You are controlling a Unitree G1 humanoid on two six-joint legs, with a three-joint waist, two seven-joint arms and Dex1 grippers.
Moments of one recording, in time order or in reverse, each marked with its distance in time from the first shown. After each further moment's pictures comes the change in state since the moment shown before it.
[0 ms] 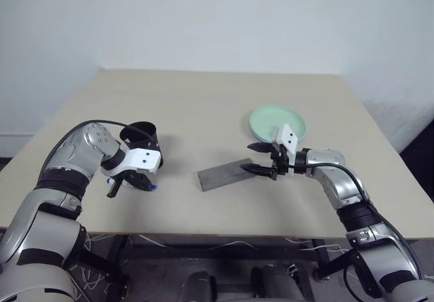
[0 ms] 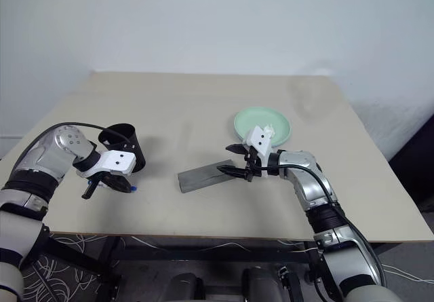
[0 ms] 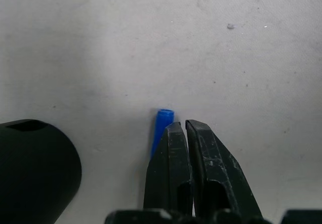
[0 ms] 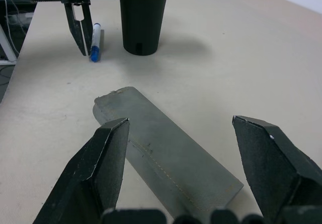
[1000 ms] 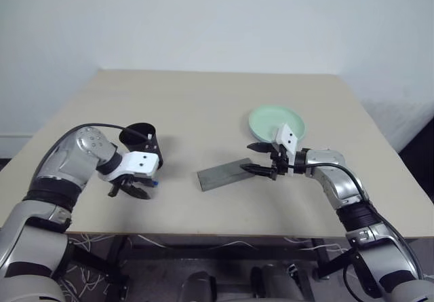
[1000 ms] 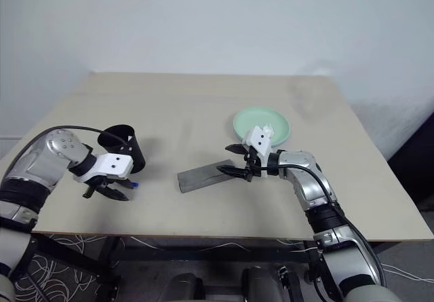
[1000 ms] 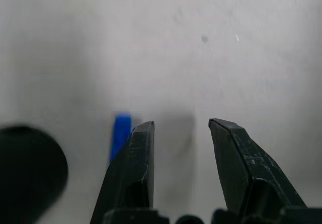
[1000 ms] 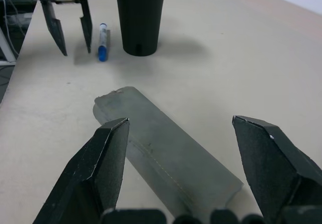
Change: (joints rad) left arm 0.113 0.118 0.034 -0.198 -0.089 0.080 -0.003; right arm -0.001 0.001 0.000 0.003 0.000 -0.002 0.001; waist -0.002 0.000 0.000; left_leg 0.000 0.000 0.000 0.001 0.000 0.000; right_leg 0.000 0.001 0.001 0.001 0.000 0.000
